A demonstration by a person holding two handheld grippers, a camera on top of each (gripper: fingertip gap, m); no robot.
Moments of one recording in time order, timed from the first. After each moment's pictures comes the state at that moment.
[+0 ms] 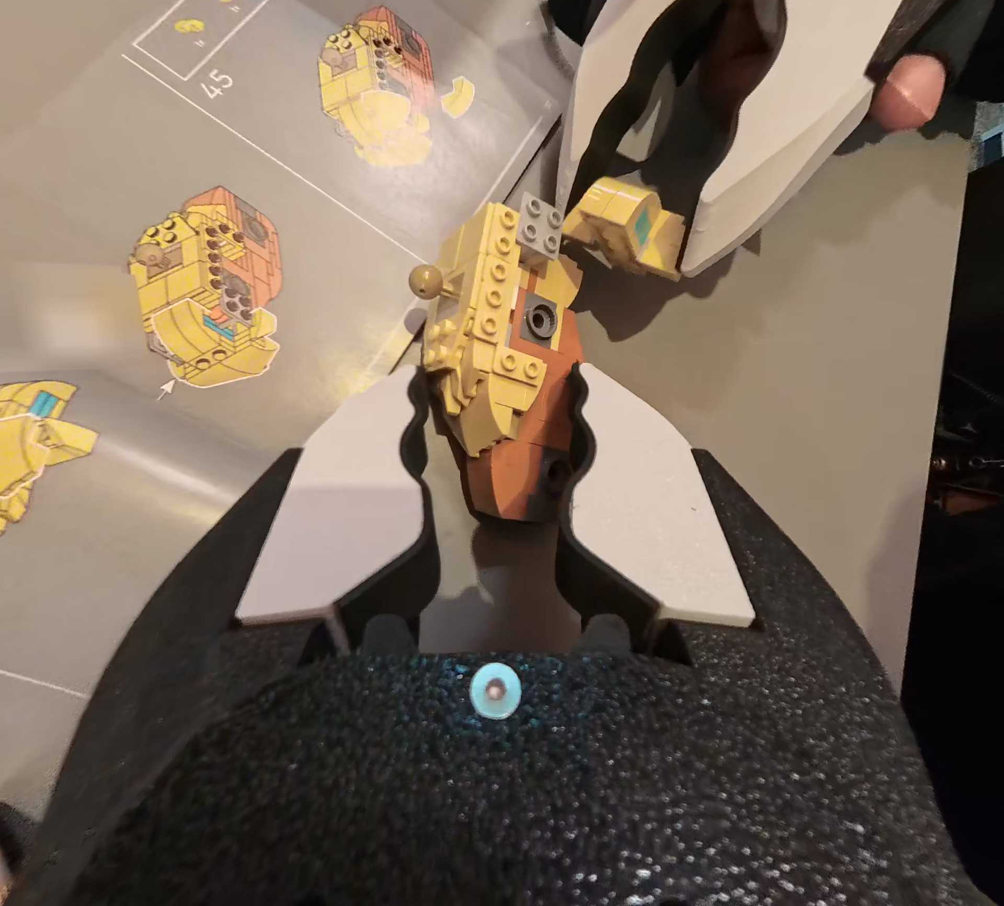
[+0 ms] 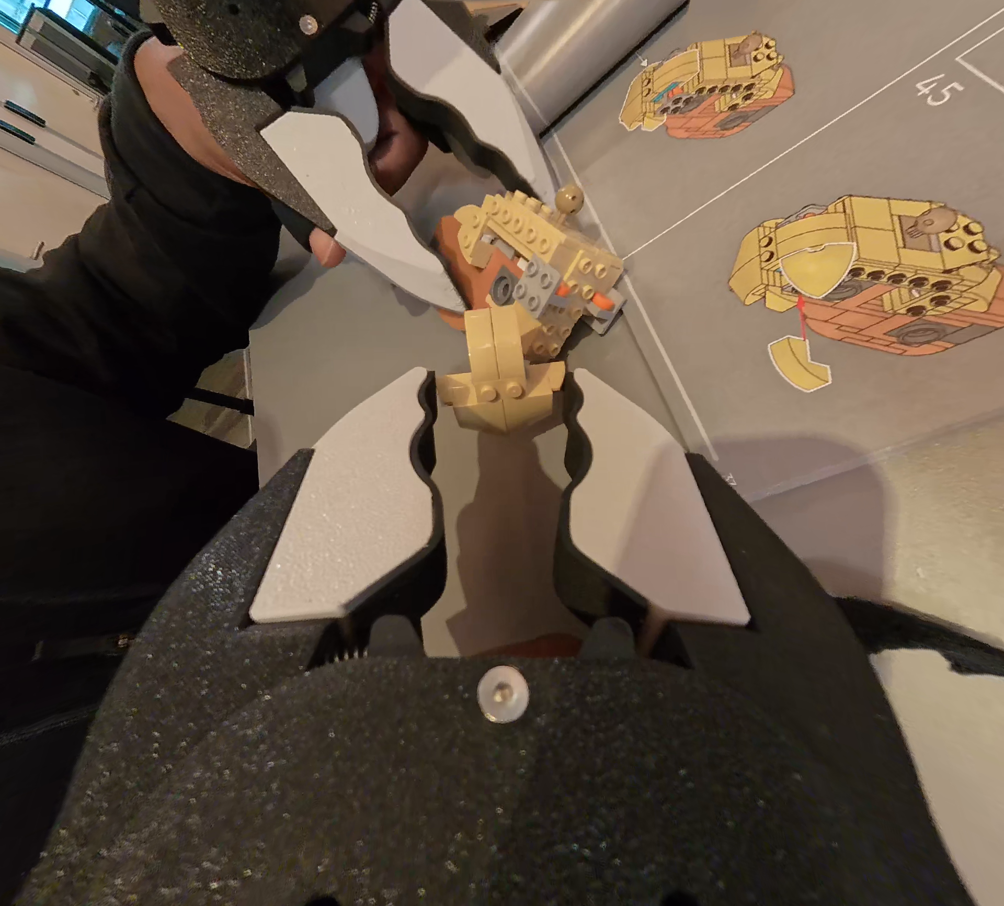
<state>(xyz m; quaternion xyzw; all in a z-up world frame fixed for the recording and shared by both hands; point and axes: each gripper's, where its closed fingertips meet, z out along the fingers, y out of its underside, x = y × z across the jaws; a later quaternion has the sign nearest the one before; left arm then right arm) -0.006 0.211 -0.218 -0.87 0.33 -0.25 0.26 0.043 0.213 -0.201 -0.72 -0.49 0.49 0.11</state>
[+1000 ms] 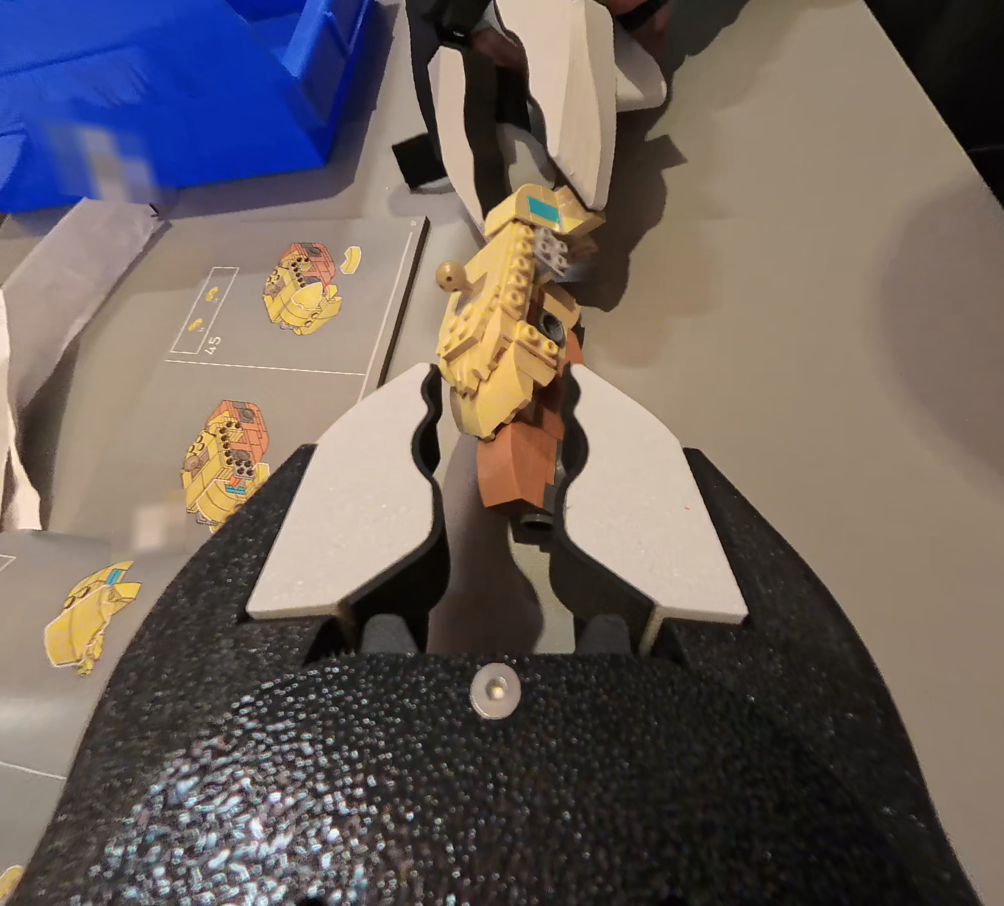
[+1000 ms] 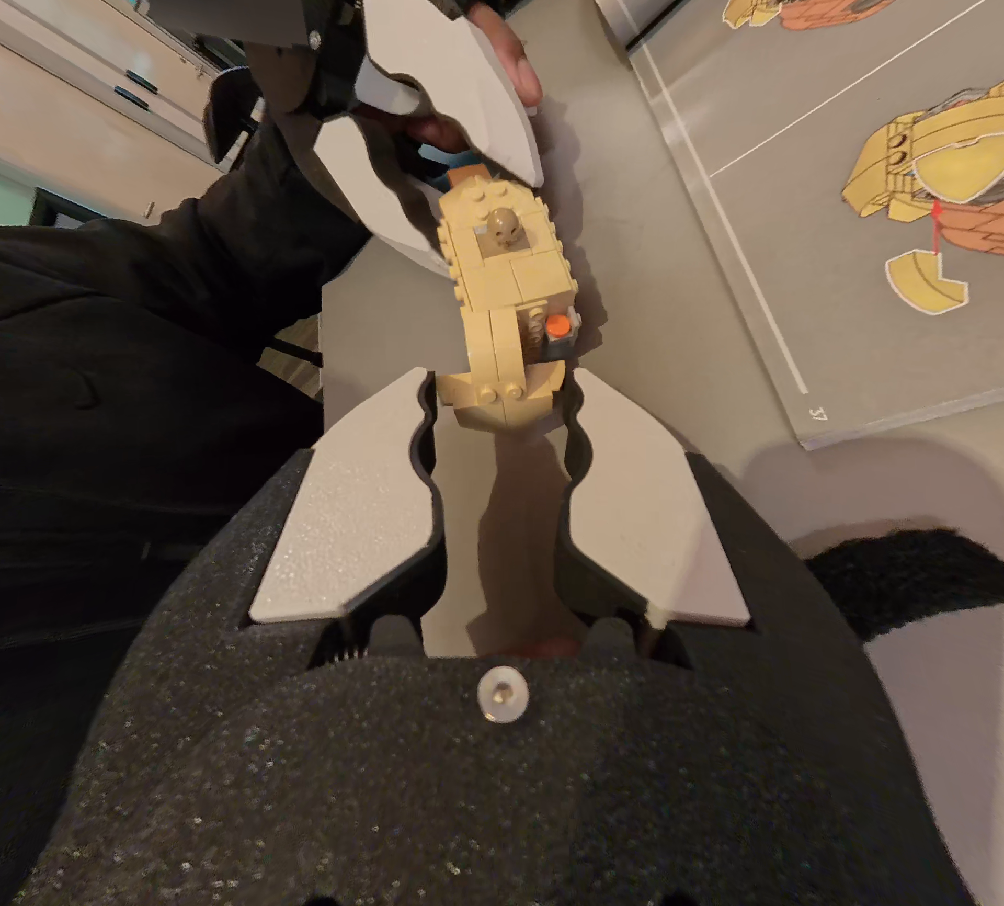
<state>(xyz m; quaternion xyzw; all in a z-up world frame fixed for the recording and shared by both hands) 0.014 0.187 -0.200 -0.70 0.53 -0.19 0.44 0.066 0.188 -0.200 -0.68 -0.50 0.53 0.05</state>
